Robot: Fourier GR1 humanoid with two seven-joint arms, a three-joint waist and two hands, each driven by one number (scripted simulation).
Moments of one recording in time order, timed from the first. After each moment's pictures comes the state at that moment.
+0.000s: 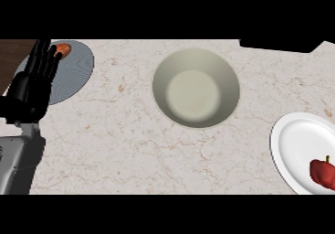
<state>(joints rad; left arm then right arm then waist) -0.36 0.32 0.08 -1.46 0.18 0.07 -0.03 -1.30 -0.80 0.34 -0.28 0.39 0.23 -1.03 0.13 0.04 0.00</state>
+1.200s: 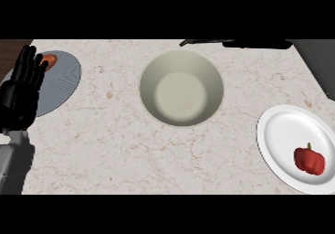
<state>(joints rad) -0.30 0.34 0.13 -1.46 0.18 0.08 -0.02 -1.44 -0.47 0.49 -0.39 0.33 0.46 -0.84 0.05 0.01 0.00</state>
